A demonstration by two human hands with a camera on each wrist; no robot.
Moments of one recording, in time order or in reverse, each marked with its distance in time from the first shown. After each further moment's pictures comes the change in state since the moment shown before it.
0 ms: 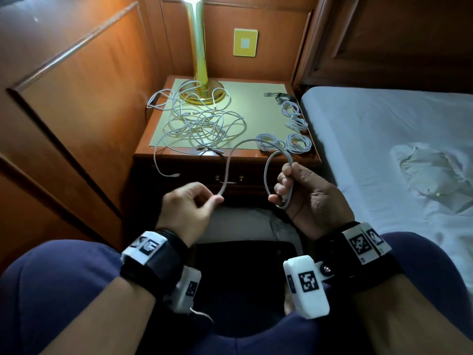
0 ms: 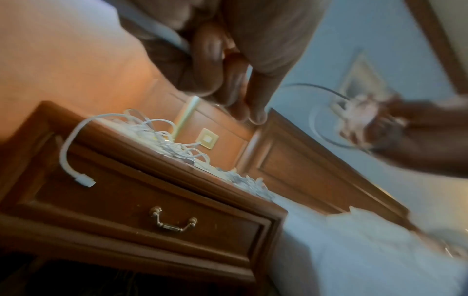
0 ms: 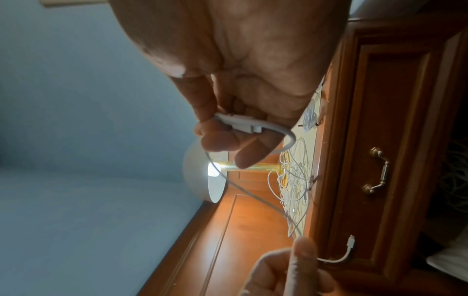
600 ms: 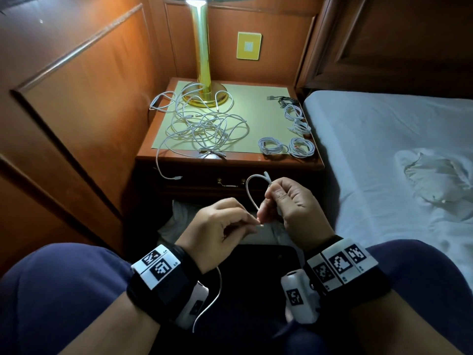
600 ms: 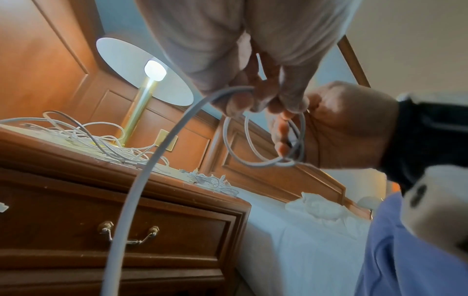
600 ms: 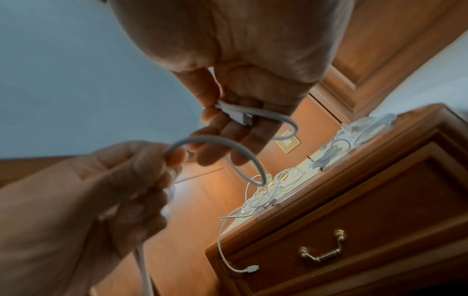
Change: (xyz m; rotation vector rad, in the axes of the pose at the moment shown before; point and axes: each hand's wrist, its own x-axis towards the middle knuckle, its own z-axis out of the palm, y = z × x) left_hand -0.021 0.027 0.005 -0.314 -0.333 0.493; right_hand 0.000 0.028 -0.002 -0.788 0.049 -0.196
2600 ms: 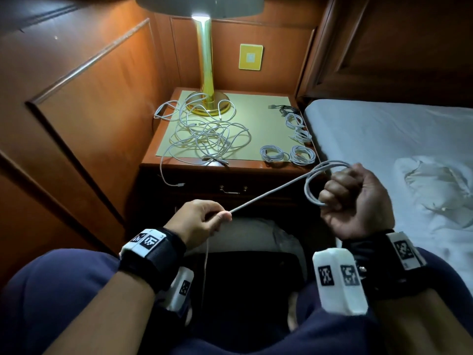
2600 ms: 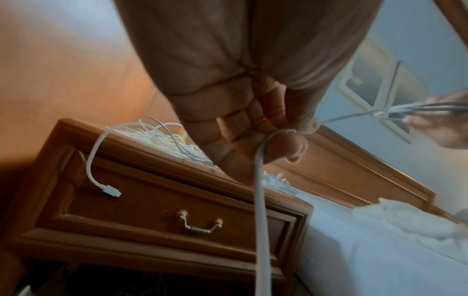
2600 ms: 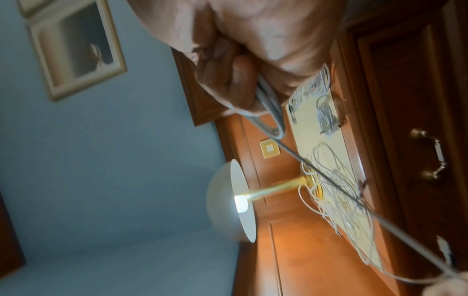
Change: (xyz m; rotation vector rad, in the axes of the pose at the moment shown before) left_hand 0.011 -0.051 -0.031 0.080 -0.148 -0.578; right_hand 0.008 -0.043 -0.060 1.008 0.313 0.178
